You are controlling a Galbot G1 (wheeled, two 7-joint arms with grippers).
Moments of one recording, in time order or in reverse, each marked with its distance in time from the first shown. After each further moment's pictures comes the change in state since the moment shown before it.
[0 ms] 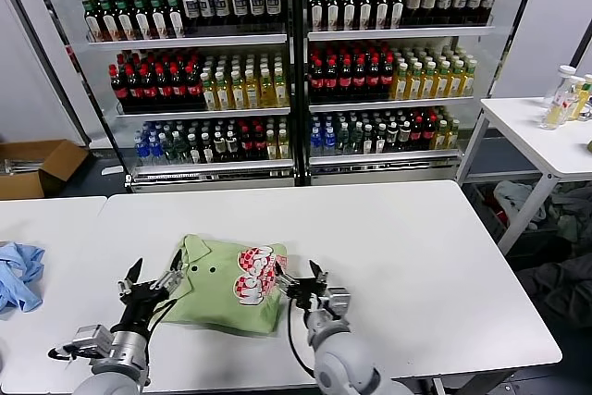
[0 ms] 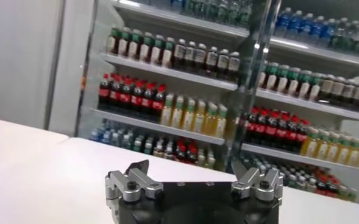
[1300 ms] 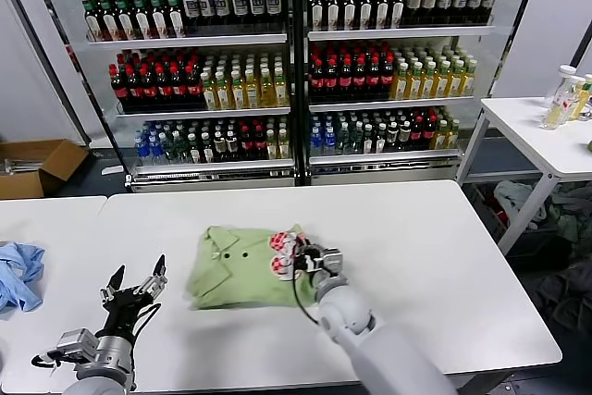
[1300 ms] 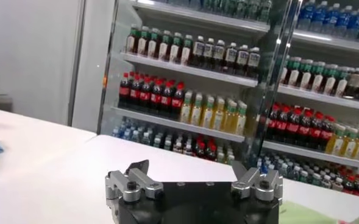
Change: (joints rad) left arm 0.021 0.015 -0.039 0.018 -0.021 0.006 -0.015; right arm 0.245 -0.049 -0.002 -0.251 -0.060 -0.063 -0.137
